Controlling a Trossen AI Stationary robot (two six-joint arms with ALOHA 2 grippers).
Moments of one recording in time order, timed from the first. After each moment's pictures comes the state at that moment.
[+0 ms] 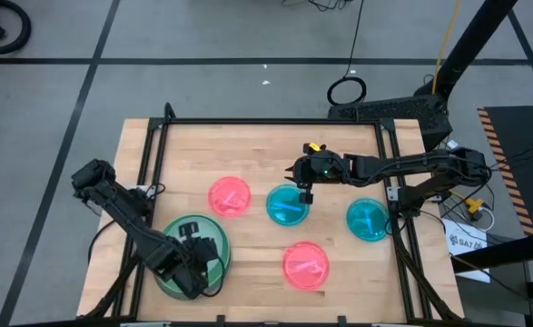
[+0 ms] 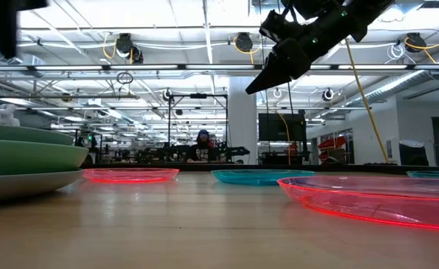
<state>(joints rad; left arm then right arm) -0.73 1.64 1.32 -1.14 -0.33 -0.93 -0.12 1.38 0.81 0.00 0.13 -0.22</state>
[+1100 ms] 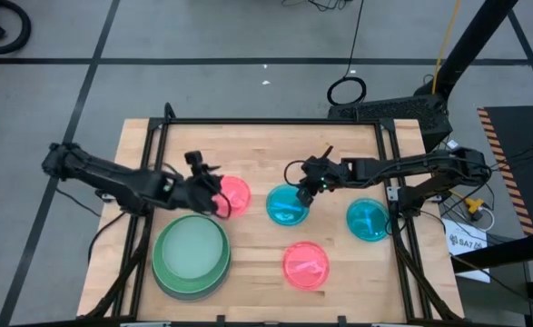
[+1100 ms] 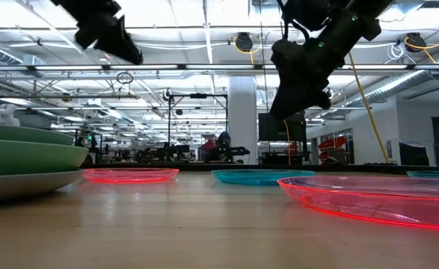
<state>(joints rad) -0.24 1.17 0.93 -0.64 -0.84 0.04 -0.09 1.38 0.81 -0.28 0.13 0.58</state>
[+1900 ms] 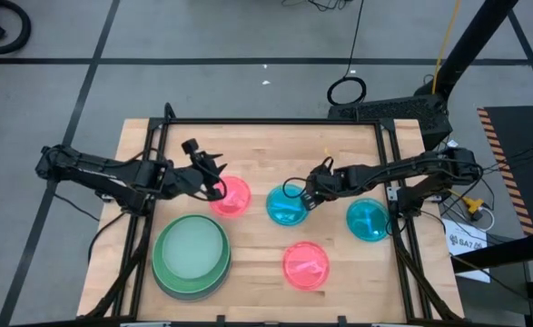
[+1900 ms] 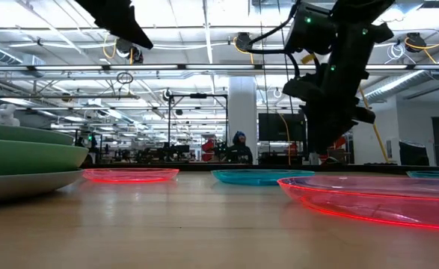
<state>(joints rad) -0.15 1.10 0.93 -0.49 -0.79 0.06 -0.03 1.47 0.81 -0.57 0.21 0.98</state>
